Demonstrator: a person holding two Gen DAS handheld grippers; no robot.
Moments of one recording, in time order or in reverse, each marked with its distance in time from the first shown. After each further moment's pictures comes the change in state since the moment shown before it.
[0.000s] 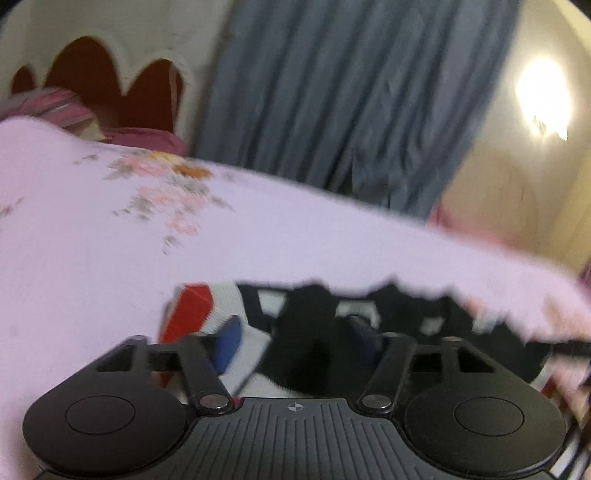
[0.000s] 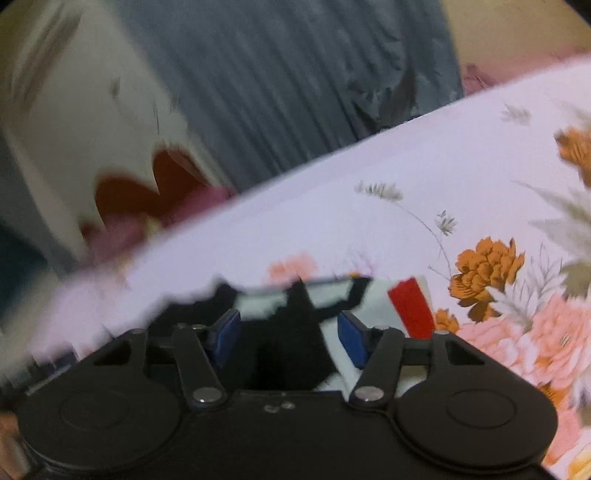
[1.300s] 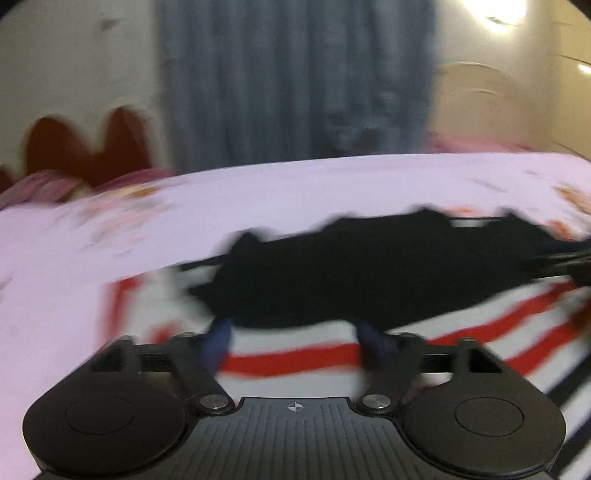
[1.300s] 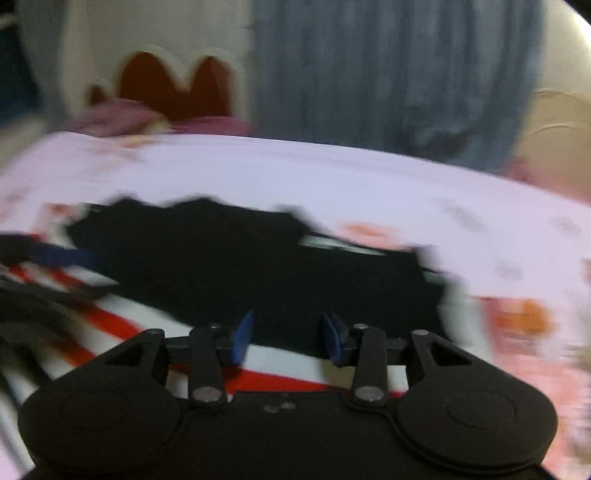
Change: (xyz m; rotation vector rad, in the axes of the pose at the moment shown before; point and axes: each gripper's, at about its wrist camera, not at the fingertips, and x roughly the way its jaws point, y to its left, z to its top) left arm -0.013 -0.065 -0.027 0.267 -0.002 0.156; right arm 0.009 0.056 -0.035 -0.320 0.013 -0.252
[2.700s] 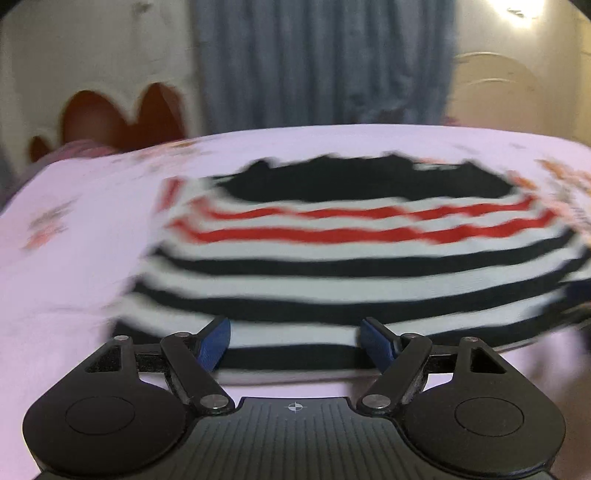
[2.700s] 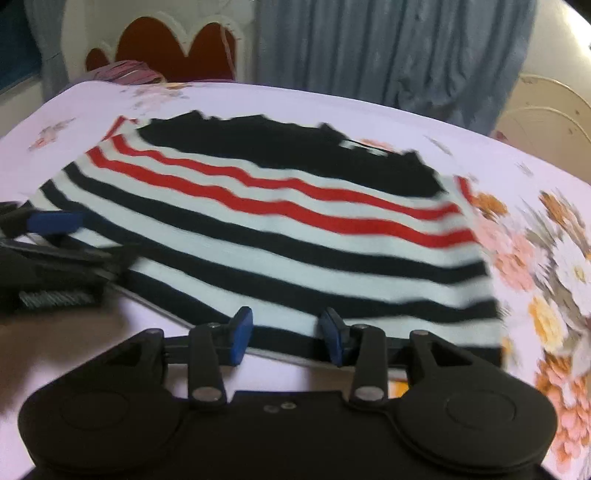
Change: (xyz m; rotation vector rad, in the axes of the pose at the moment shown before) left arm -0.116 -0.030 -0.073 -0.032 0.083 0.077; right arm -0.111 0.070 -0.095 -0.059 0.070 0.003
